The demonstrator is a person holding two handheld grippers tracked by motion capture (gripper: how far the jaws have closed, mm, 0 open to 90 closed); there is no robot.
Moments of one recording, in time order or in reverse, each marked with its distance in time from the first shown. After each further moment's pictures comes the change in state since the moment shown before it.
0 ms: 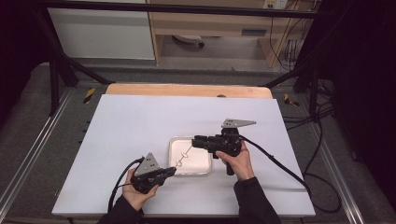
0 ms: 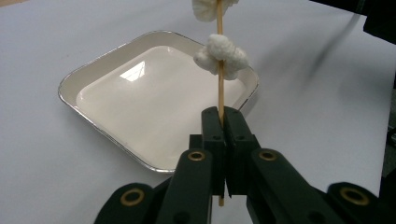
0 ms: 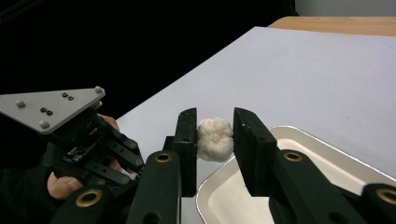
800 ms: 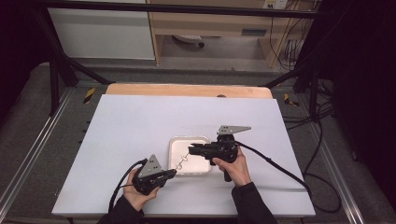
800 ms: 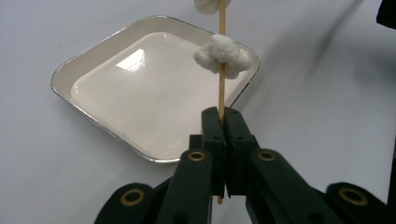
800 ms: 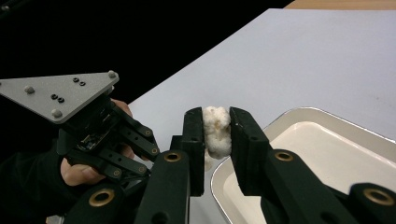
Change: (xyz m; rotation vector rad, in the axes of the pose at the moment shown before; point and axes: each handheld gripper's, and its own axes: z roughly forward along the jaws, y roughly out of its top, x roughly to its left) left arm -0.003 -0.003 0.005 0.054 0.003 0.043; right arm 0.007 -0.017 0.008 0.036 0.036 0.009
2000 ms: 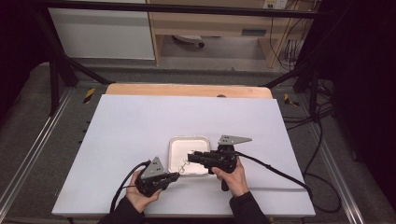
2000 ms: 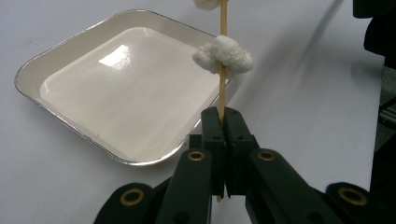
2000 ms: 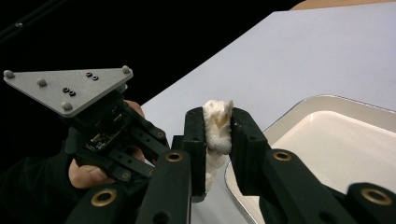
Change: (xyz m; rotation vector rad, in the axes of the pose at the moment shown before) left arm -0.004 -0.001 0.006 0.001 -0.055 -0.005; right arm 0.007 -0.027 0.002 -0.063 0.017 0.033
